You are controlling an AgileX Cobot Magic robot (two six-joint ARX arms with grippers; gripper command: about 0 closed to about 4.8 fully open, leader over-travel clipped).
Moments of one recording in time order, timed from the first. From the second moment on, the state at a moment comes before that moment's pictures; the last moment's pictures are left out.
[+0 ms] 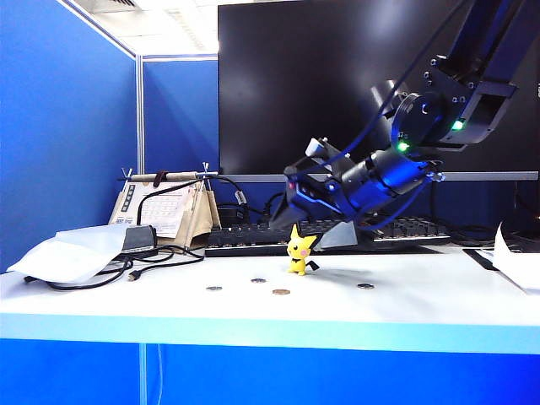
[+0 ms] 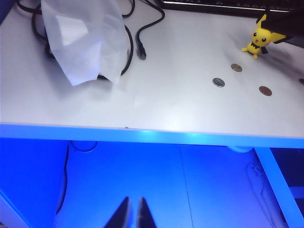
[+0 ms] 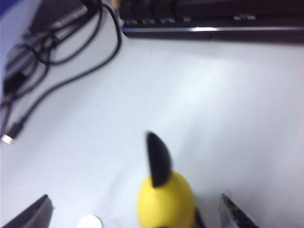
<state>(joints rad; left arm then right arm) -0.56 0.01 0.09 -0.47 -0.24 -0.31 0.37 2.02 1.17 0.32 -0.41 0.24</state>
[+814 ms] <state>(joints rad) -0.56 0.01 0.09 -0.47 -0.24 -0.31 0.37 2.08 1.17 0.35 -0.37 0.20</state>
